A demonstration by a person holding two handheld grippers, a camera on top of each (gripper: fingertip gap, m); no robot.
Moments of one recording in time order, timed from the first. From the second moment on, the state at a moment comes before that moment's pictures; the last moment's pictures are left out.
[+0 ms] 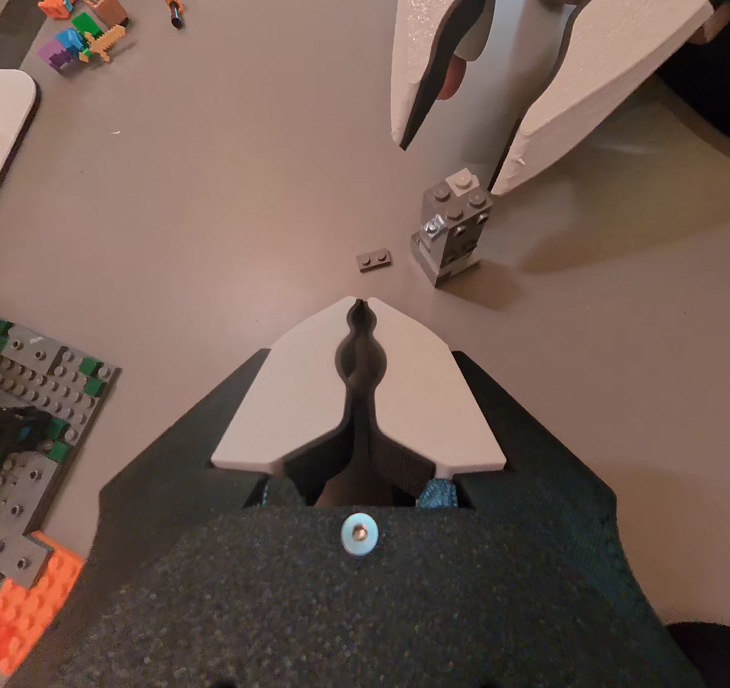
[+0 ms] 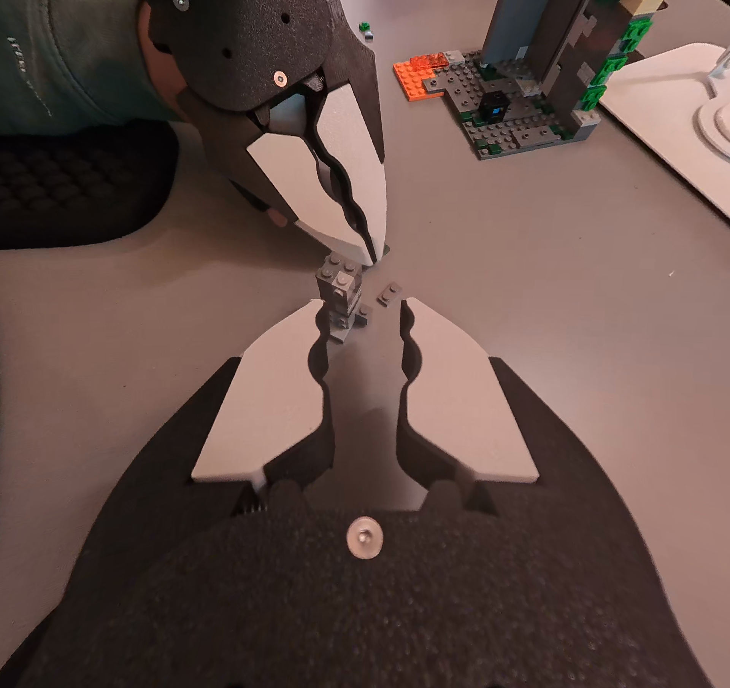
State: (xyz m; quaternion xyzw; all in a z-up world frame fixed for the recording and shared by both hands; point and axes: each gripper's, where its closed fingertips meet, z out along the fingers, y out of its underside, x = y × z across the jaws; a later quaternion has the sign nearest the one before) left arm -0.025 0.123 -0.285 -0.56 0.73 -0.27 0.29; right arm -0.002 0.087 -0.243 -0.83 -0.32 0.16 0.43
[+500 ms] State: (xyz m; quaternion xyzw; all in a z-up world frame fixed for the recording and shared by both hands) left arm -0.038 0.127 -0.280 -0.56 0.73 -0.27 0.28; right arm -0.006 0.082 -0.249 -0.82 -0.34 0.17 0.43
